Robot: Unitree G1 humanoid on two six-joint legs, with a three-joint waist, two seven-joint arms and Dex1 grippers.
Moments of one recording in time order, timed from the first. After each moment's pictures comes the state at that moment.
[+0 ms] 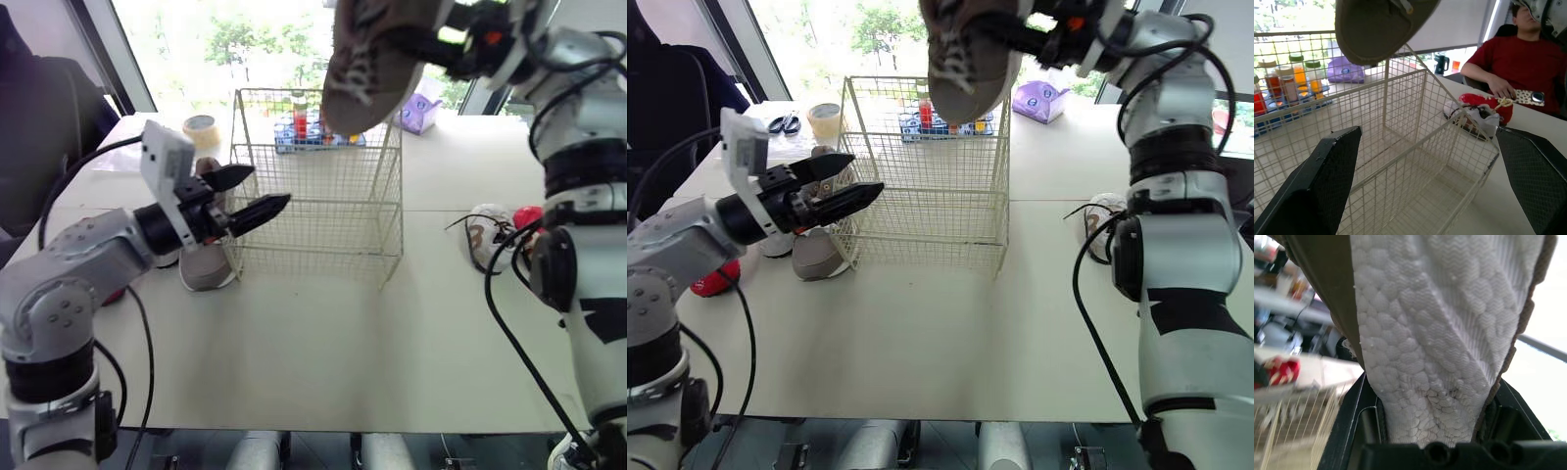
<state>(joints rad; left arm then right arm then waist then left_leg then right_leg) -0.53 0.67 0.32 -0.52 -1.01 1.00 -0.42 -1.53 -0.61 0.04 1.03 0.36 -0.08 1.32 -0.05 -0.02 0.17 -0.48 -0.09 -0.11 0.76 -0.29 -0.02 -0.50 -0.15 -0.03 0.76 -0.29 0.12</state>
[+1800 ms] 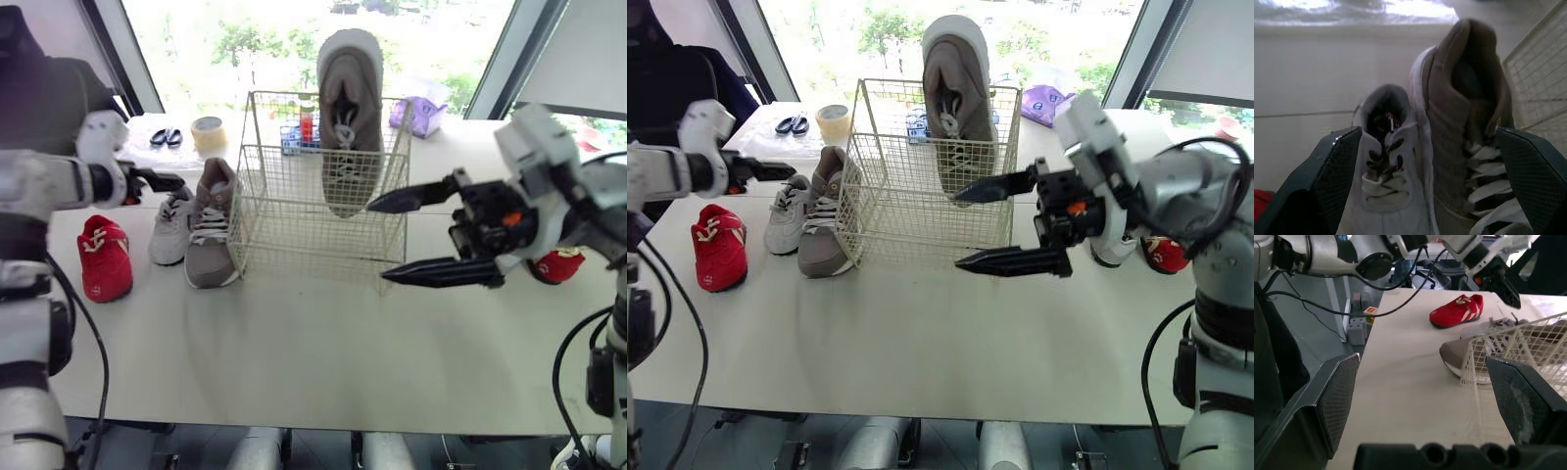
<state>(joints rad) -1.19 0.87 -0.15 0.75 -0.47 1.08 -0.62 -0.76 -0.86 -0.18 -0.49 0.95 1.06 1.13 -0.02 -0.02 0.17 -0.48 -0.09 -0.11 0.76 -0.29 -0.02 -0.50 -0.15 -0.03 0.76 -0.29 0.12</state>
